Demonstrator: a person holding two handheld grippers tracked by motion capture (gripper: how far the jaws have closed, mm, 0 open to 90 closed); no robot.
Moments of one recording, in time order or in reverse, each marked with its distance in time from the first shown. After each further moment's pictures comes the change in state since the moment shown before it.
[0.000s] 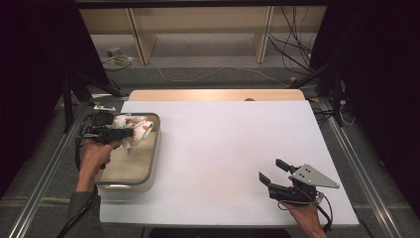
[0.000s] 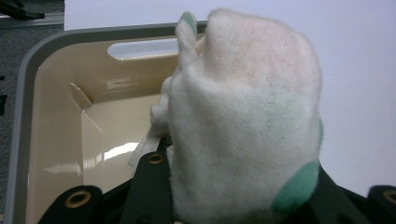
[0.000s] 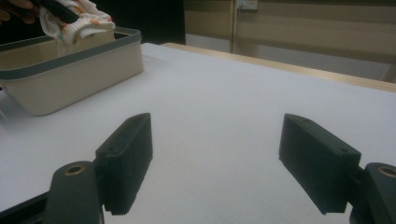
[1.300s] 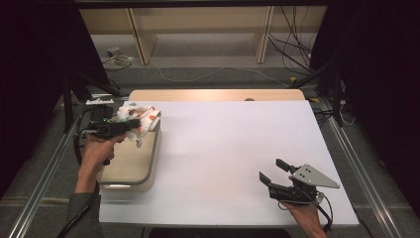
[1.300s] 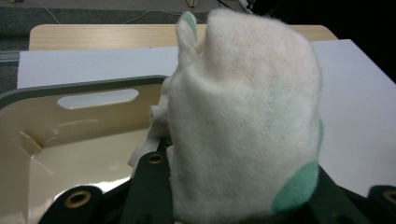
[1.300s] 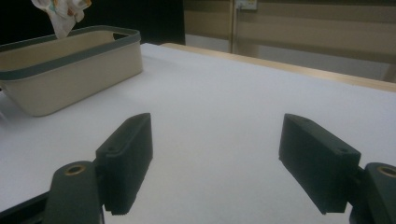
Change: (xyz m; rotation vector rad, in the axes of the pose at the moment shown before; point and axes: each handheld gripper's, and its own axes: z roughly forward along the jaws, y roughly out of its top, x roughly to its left) left arm -0.026 0.014 -0.030 -0.141 -0.170 0.005; right arm 0.000 0.000 0.000 0.000 -0.001 0.004
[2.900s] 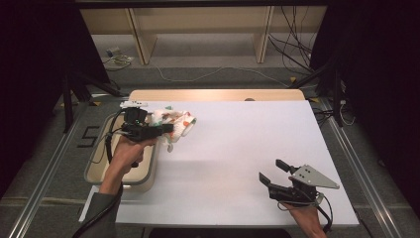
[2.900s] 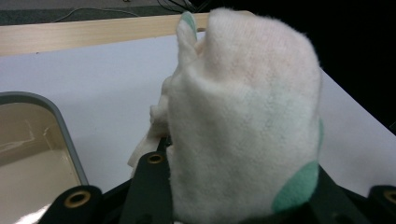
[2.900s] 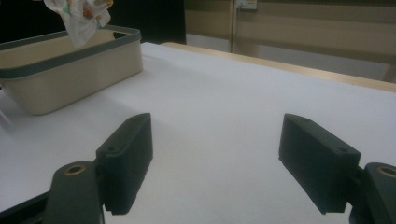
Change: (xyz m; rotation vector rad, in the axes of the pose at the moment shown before) left arm -0.070 -0.003 0.035 0.037 -0.205 0.095; right arm 0.001 0.000 -0.001 0.002 0.000 -0.005
